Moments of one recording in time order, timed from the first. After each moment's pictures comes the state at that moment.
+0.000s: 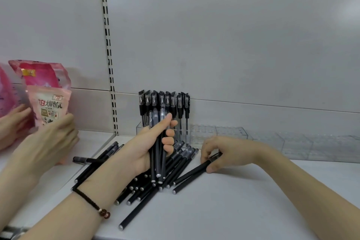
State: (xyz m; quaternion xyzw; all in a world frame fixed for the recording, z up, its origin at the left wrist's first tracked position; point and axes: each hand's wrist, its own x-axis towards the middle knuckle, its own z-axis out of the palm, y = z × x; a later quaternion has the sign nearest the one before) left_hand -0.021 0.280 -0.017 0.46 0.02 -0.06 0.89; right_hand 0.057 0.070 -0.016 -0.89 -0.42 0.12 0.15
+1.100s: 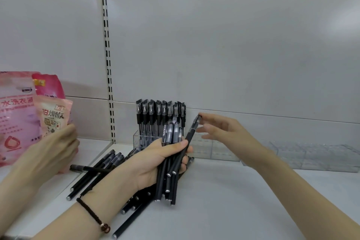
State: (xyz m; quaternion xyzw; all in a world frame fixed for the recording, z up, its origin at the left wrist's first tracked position) left_hand -0.030 0.262 -0.021 0.54 -0.05 -0.10 0.84; right_hand 0.036 0.068 0.011 -0.76 -0.33 0.01 0.57
